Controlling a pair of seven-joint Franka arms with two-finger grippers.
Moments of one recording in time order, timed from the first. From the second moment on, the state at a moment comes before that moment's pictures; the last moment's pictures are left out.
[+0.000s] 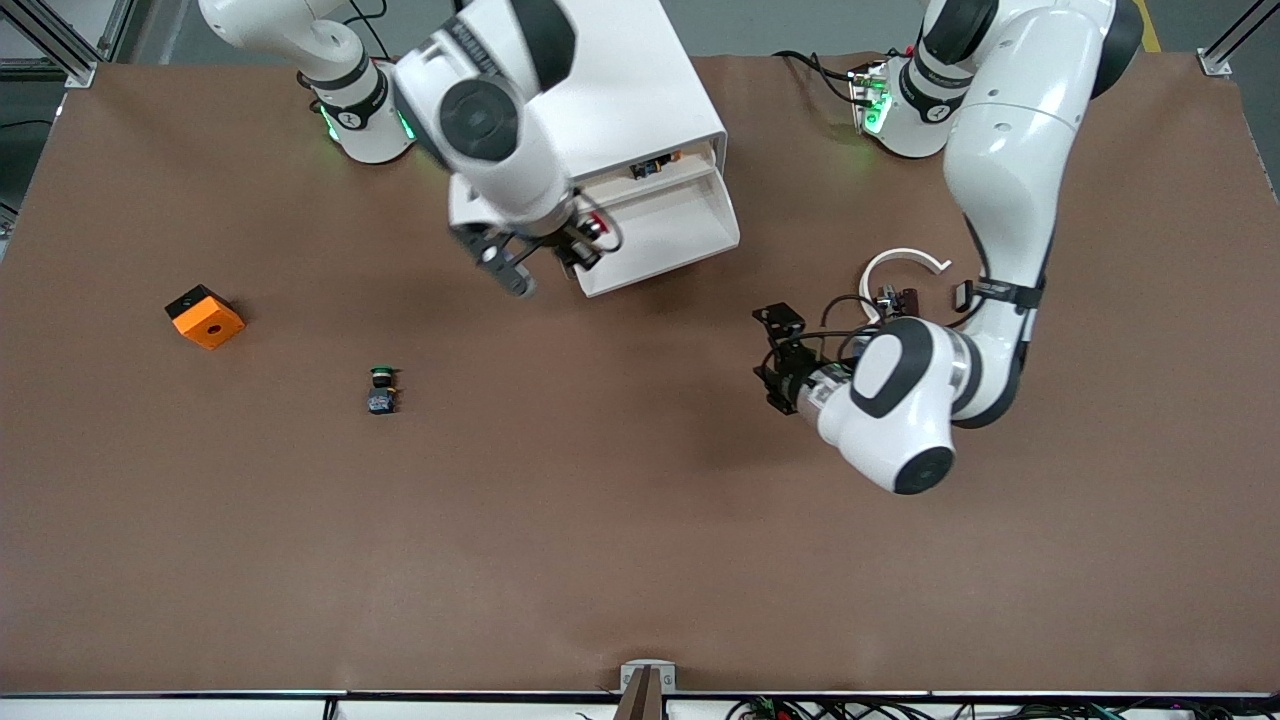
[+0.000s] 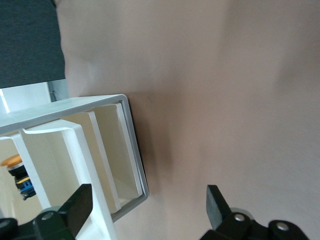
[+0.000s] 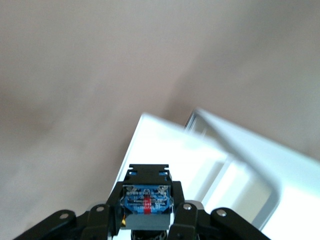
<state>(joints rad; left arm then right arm) -0.29 0.81 -0.07 -1.20 -0.56 1.43 -2.05 0.79 0.25 -0.02 -1.68 0.22 1.87 1.55</state>
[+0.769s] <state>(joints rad) -0.30 0.62 -0.03 -1.19 -0.49 1.46 -1.82 0.96 0.39 -0.02 -1.68 0.22 2.05 1.91</state>
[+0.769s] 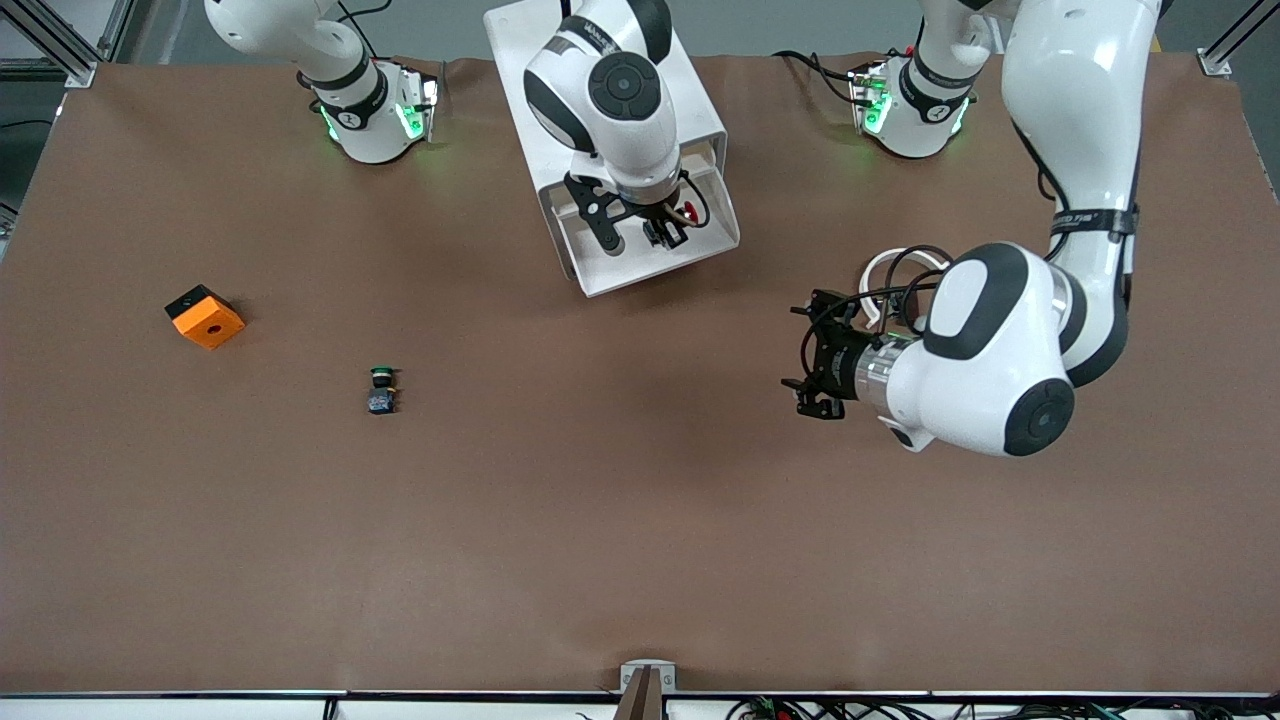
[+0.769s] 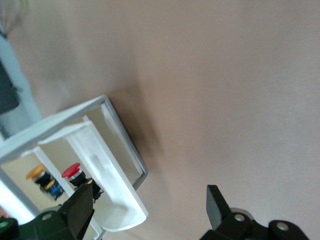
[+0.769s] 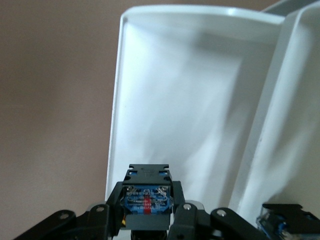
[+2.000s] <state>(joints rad) -0.36 0.55 -0.07 -1.21 -0.25 1.49 -1.08 0.93 0.45 -0.05 -1.53 0.22 1.95 1.60</state>
